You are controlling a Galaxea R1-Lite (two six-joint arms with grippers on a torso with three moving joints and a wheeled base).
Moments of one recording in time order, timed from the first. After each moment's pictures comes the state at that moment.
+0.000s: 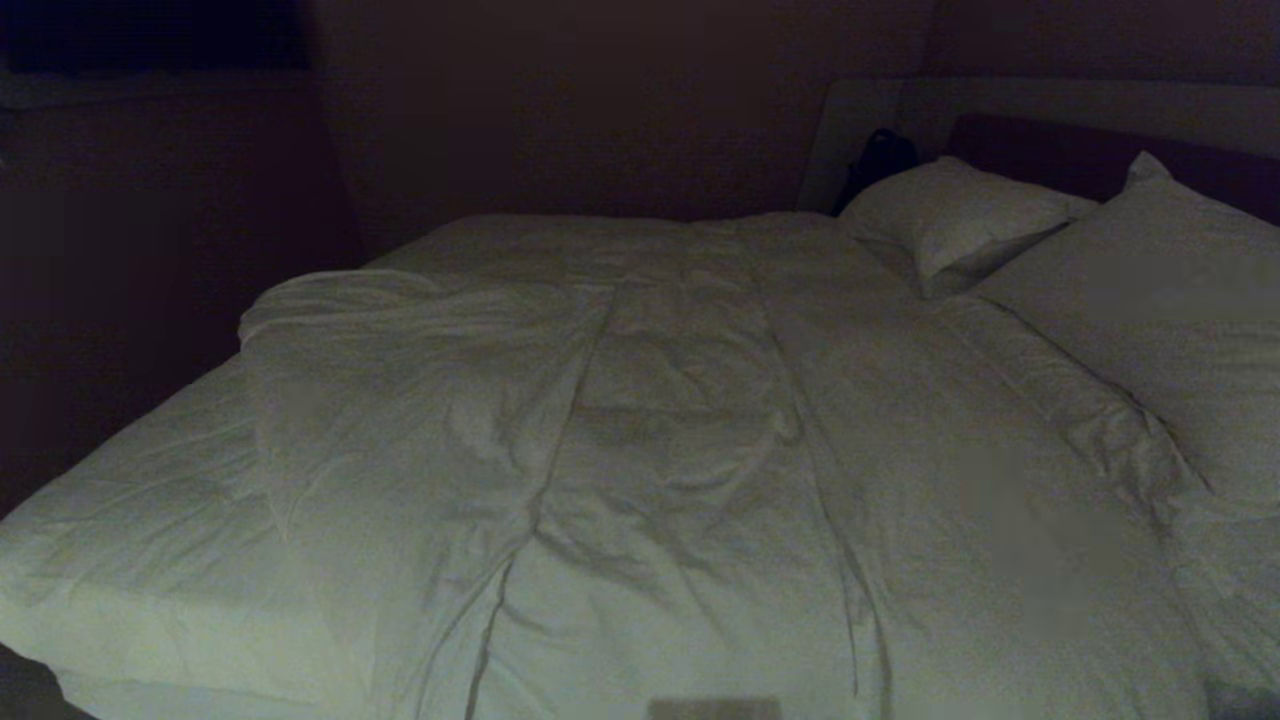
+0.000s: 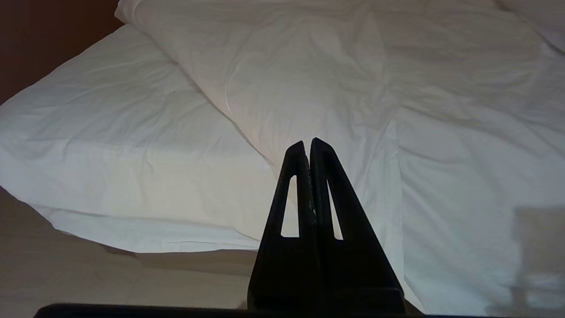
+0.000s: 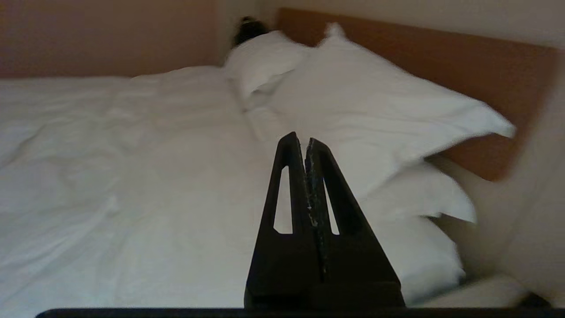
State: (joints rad) left arm 0.01 0.00 0.00 0.00 0.00 0.00; right arm 0.30 0.36 -0.76 0.12 -0.67 -0.19
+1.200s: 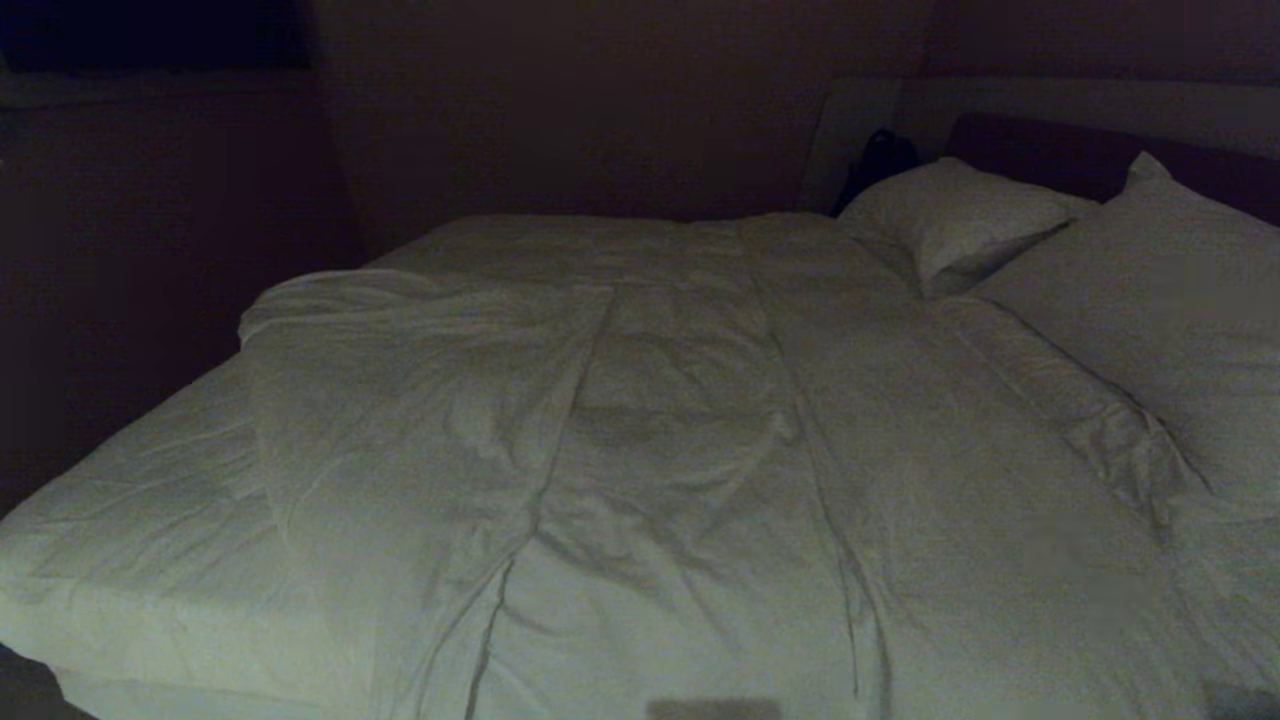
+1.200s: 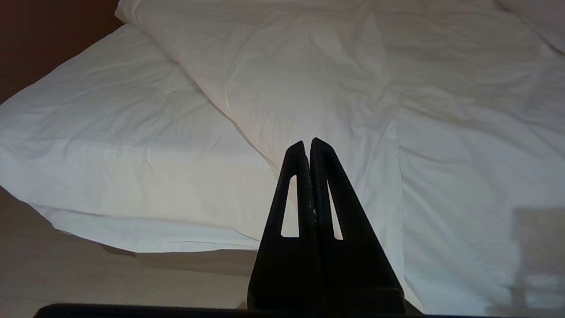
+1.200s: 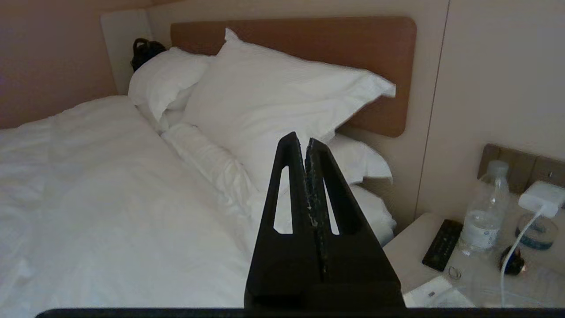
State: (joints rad) left arm 0.01 0.00 0.00 0.00 0.00 0.00; right arm 0.06 0.27 -0.69 0.10 -0.74 -0.10
